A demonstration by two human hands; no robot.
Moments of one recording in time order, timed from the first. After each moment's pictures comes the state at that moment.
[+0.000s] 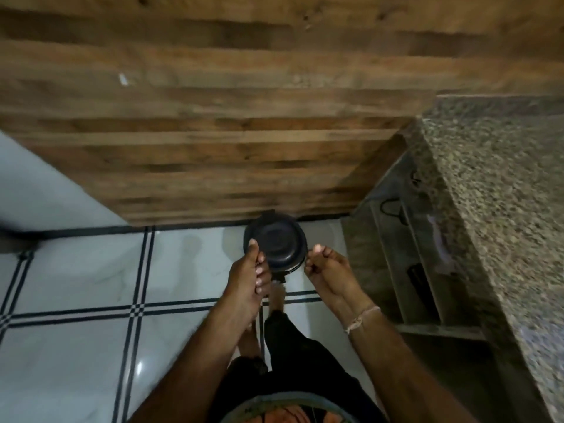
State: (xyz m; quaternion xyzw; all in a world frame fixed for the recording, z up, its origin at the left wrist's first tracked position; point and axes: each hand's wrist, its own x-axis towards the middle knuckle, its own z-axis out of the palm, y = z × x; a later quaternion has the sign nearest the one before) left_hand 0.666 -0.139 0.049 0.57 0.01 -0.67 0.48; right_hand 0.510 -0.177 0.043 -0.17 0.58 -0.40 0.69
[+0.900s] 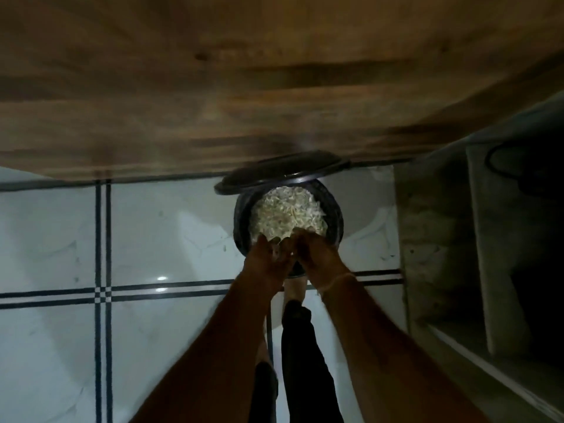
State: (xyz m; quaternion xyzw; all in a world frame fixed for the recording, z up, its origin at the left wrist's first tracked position) left_hand 0.663 -0.352 -0.377 0.58 0.30 -0.65 0.40; right_hand 0.561 -0.379 -0.395 0.03 0.67 -0.24 0.70
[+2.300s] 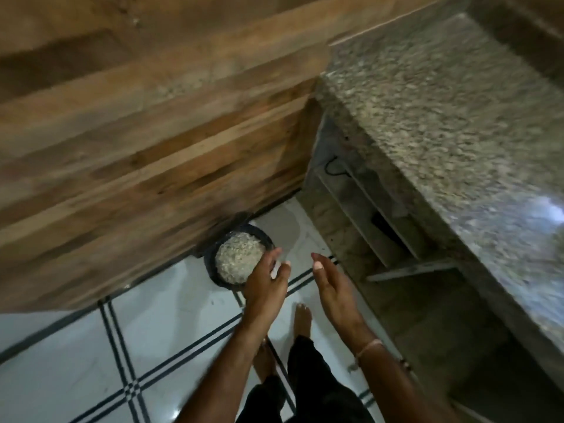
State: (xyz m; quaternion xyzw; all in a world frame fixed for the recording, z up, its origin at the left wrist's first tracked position) left_hand 0.572 -0.215 0.000 0.63 -0.49 -0.56 0.22; right_hand 0.434 -0.156 -0.002 -0.35 0.73 -0.36 0.46
